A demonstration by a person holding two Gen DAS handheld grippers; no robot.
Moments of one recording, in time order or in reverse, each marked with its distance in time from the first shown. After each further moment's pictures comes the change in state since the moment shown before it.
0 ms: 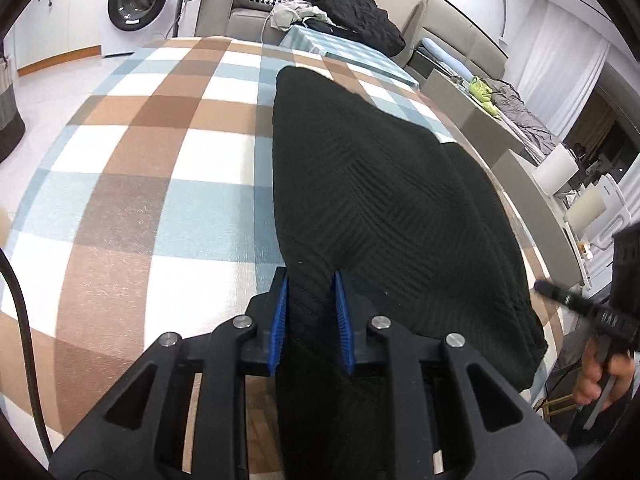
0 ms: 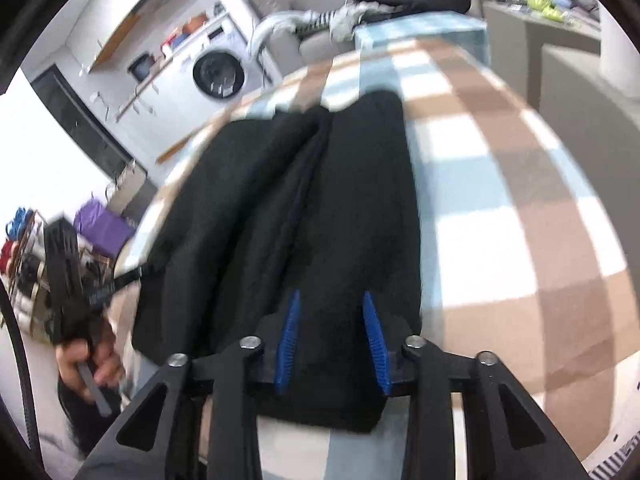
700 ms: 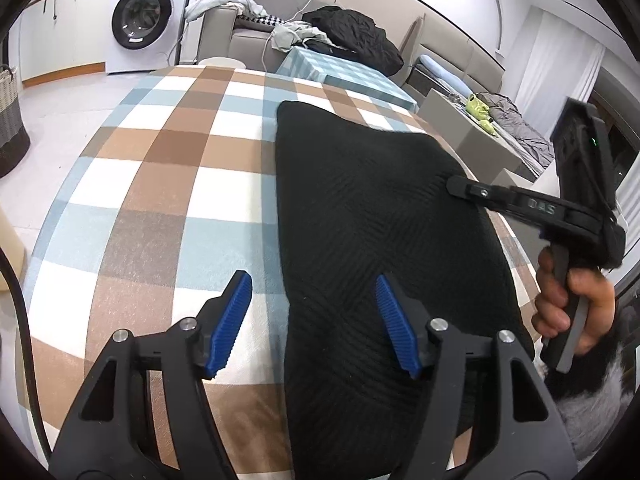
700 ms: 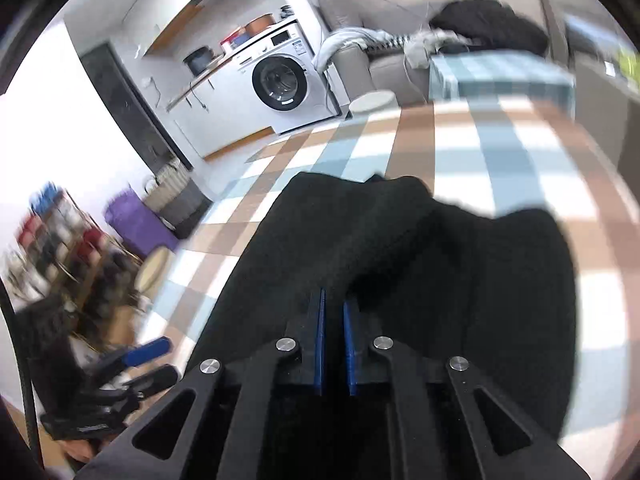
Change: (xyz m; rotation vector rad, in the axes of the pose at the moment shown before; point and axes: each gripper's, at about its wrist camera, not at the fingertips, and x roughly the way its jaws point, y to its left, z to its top) left arm -0.026 -0.005 0.012 0.012 -0.072 0.006; right arm 0.096 0.077 0.117 -0.192 -0.057 0.101
